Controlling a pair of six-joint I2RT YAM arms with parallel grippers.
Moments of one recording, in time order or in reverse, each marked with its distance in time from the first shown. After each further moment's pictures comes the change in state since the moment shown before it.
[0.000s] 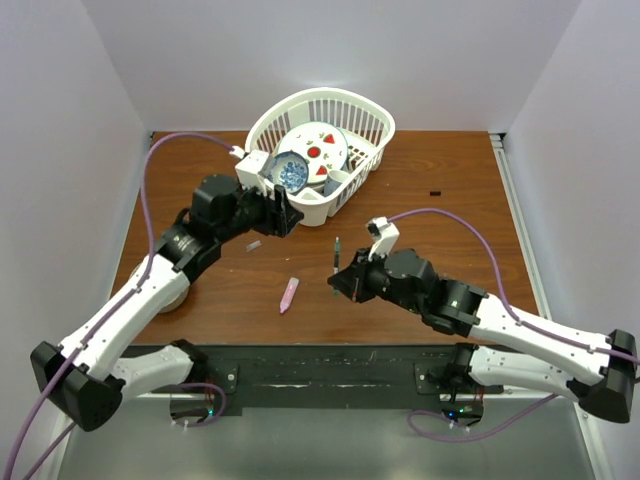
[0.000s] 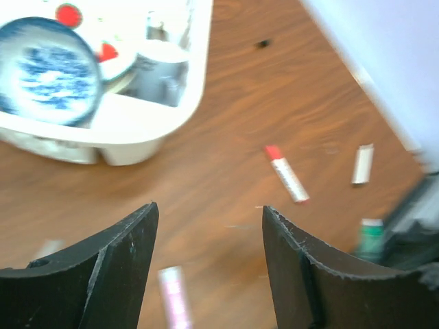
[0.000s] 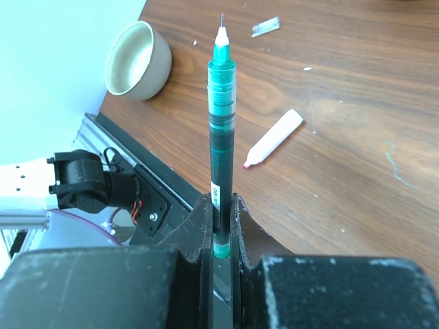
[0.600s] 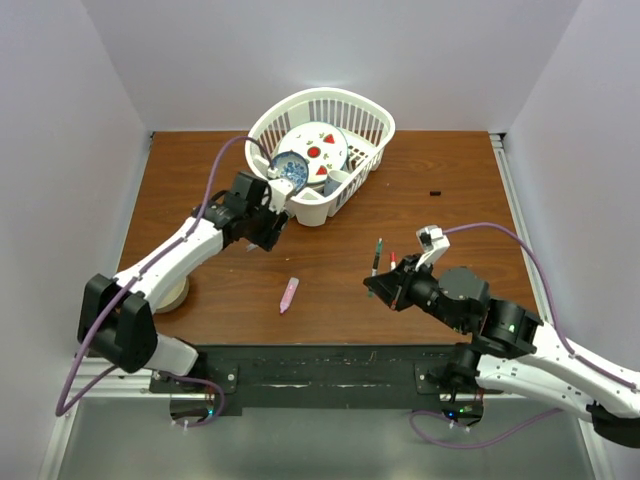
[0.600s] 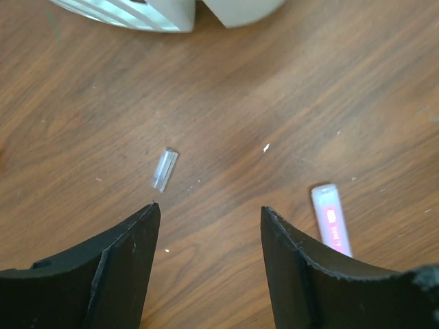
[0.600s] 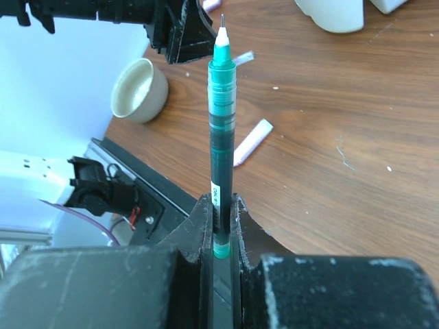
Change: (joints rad) left arm 0.097 0.343 0.055 -0.280 -0.162 0.463; right arm 0.000 -0.349 -0.045 -0.212 0.111 -0.016
